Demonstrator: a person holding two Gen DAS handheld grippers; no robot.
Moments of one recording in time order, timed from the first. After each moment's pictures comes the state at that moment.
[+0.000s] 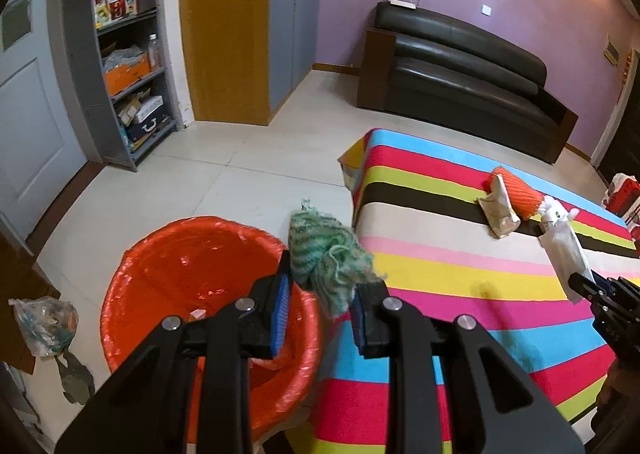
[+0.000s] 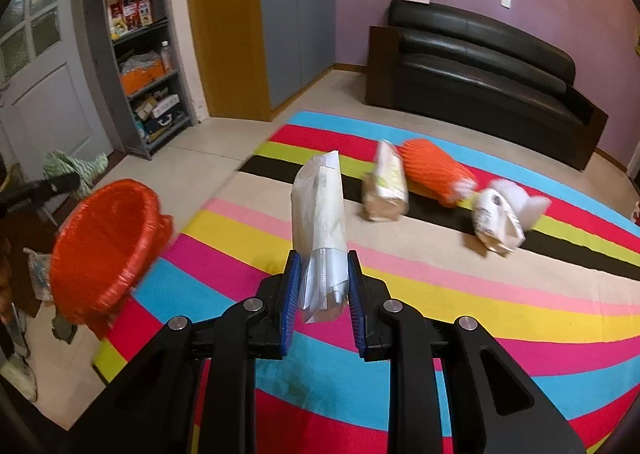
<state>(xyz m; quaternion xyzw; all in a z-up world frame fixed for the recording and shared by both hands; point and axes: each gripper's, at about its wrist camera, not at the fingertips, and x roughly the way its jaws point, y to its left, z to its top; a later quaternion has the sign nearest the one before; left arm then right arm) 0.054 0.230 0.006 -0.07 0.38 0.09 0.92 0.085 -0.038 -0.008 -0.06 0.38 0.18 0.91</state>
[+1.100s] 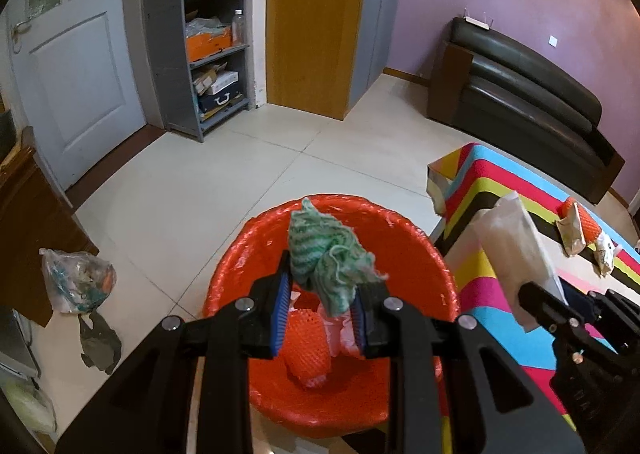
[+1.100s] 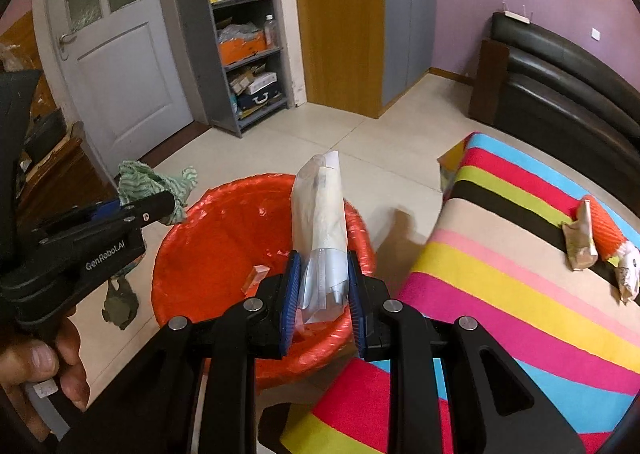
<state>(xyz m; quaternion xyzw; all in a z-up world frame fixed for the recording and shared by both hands) -0.008 0.352 -0.005 -0.12 0.38 0.19 0.90 0.031 0.209 -0.003 -0.10 0.39 0.31 0.86</state>
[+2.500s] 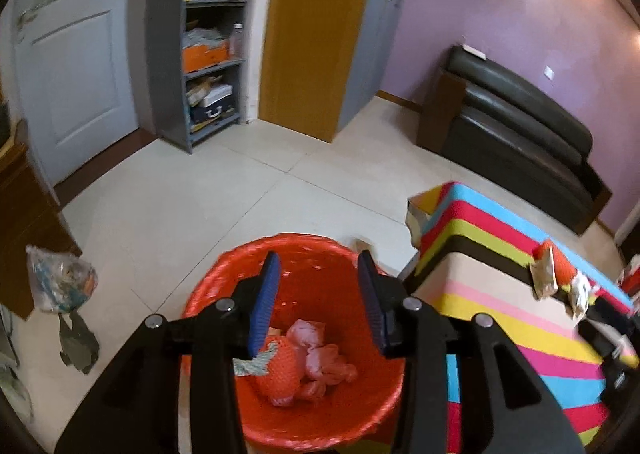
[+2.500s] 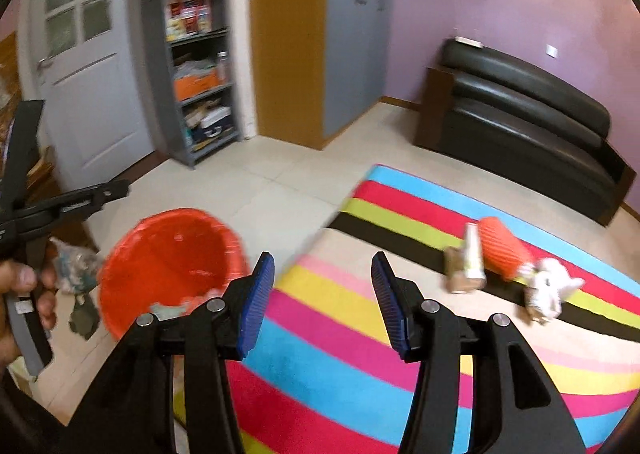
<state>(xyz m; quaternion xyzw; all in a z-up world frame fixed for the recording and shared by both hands) 0.017 0.339 0.034 -0.15 0.34 0.18 0.91 0.075 0.047 0.051 -0.09 0.33 0.24 0.91</state>
